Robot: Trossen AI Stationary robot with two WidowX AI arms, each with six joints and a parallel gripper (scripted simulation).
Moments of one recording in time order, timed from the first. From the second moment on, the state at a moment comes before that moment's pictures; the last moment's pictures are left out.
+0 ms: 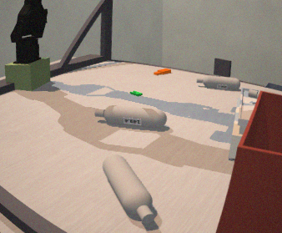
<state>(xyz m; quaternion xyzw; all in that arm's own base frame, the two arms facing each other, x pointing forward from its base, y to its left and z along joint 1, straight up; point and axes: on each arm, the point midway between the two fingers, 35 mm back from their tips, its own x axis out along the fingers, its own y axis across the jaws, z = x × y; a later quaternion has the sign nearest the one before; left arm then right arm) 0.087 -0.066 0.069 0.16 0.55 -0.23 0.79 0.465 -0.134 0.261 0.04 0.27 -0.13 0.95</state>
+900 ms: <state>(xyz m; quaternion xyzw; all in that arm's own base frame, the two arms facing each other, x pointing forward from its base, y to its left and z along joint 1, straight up) 0.110 -0.073 0.082 0.15 0.58 -0.19 0.78 0.420 -0.127 0.269 0.04 0.27 -0.13 0.95</state>
